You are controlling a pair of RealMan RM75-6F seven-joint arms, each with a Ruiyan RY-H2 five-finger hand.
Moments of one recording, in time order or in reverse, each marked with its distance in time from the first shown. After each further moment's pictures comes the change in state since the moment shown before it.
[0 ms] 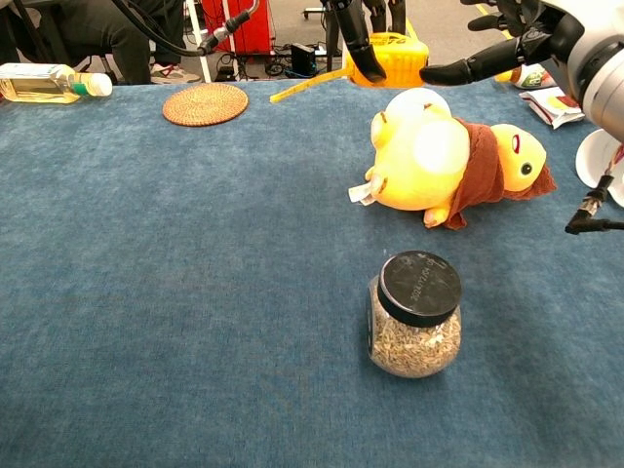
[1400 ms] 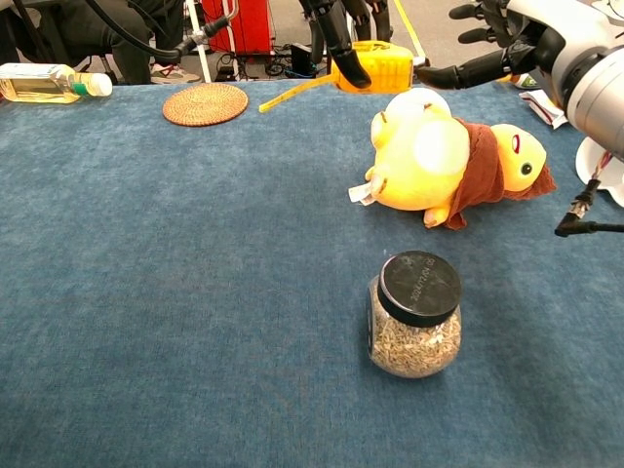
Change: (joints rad) left arm 0.026 0.039 0.022 -0.015 0.017 -0.056 -0.052; right arm 0.022 -0.014 0.003 0.043 0.028 -0.025 -0.012
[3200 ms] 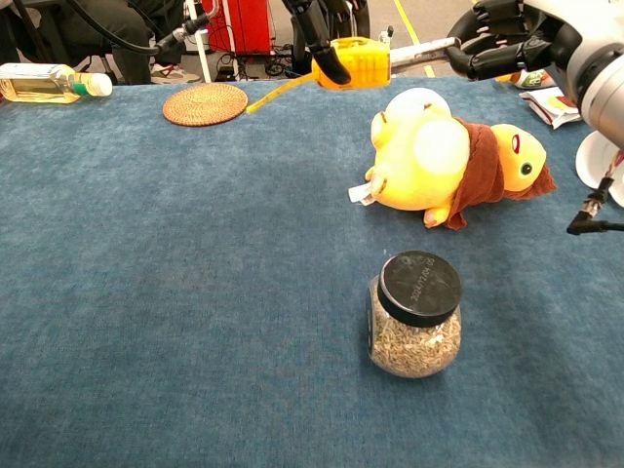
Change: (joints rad) left arm 0.026 0.020 0.031 0.010 0.049 0.004 -0.041; right arm -0.015 0.005 -0.001 0.013 -0.019 0.019 0.015
